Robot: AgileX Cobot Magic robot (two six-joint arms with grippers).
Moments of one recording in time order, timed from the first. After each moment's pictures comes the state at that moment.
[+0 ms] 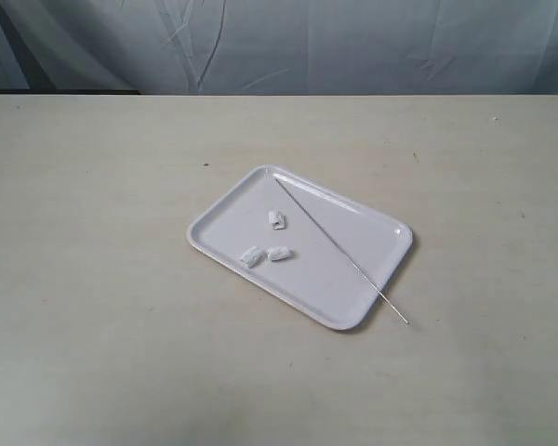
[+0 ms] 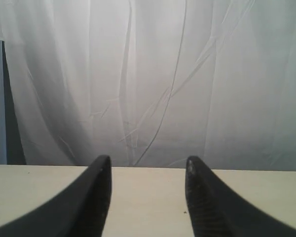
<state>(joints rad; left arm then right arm) 0.17 0.25 -0.01 0.83 -0.42 -0.94 0.16 0.02 -0.16 0.14 0.28 -0.16</state>
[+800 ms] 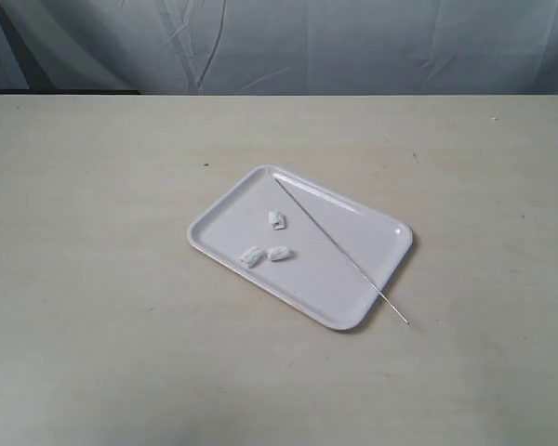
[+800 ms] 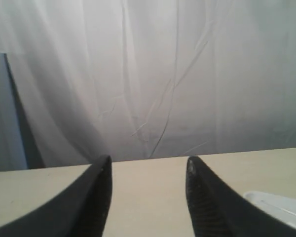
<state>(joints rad) 0.02 0.11 -0.01 0.89 -0.21 -0.89 0.16 0.02 -0.16 0.15 0.30 -0.16</state>
